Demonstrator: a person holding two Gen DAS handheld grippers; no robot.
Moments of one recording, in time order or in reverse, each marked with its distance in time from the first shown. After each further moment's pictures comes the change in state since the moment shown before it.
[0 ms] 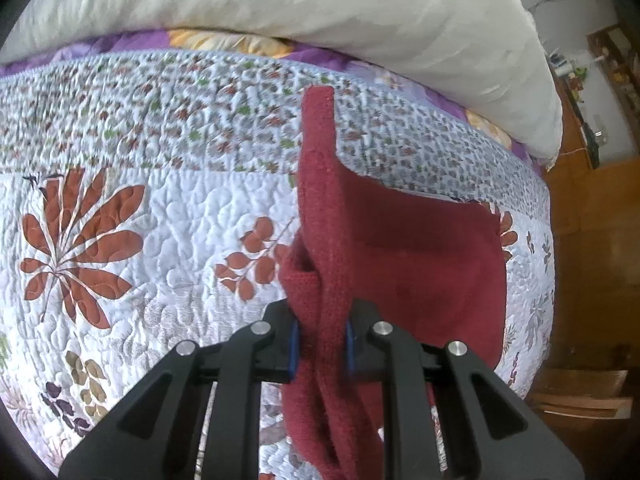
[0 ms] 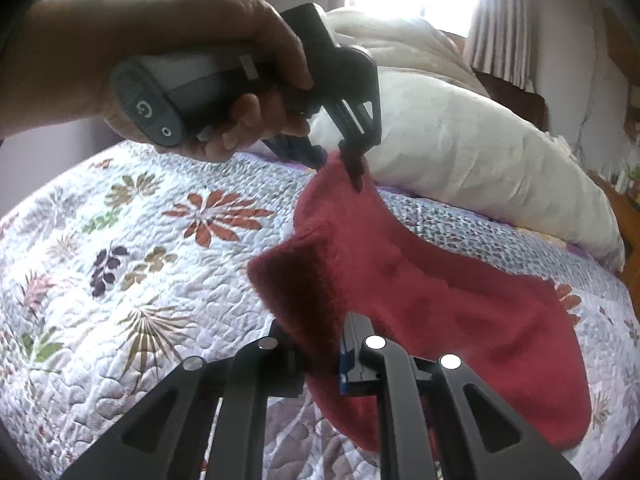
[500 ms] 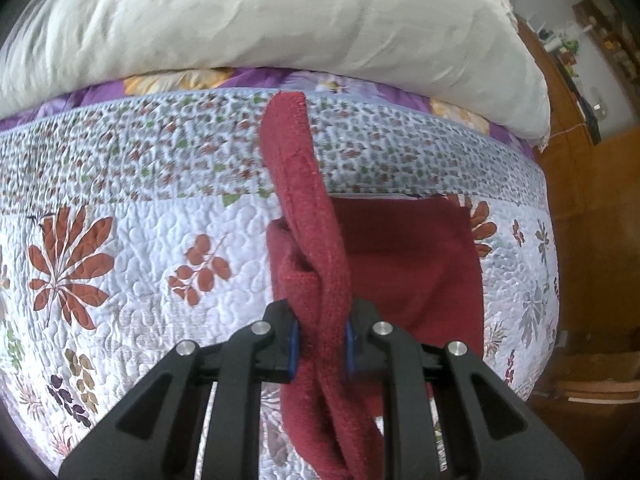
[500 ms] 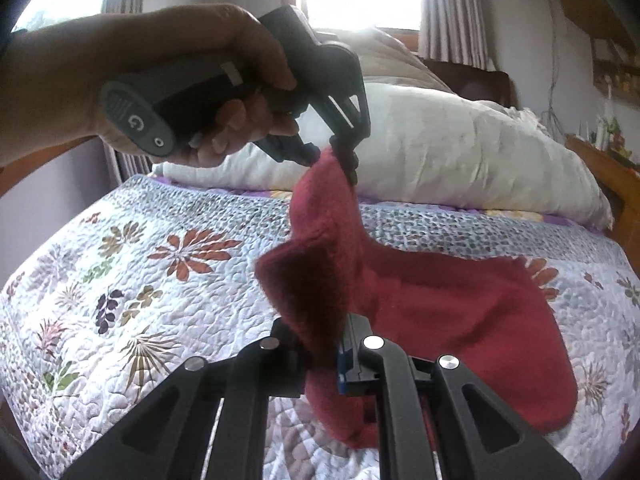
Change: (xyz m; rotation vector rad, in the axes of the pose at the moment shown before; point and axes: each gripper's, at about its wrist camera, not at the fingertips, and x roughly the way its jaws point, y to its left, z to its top) left arm -0.008 -0.094 0.000 0.092 -0.010 0.061; right arm -0.039 -0.069 -0.001 0.168 -0.053 -0.007
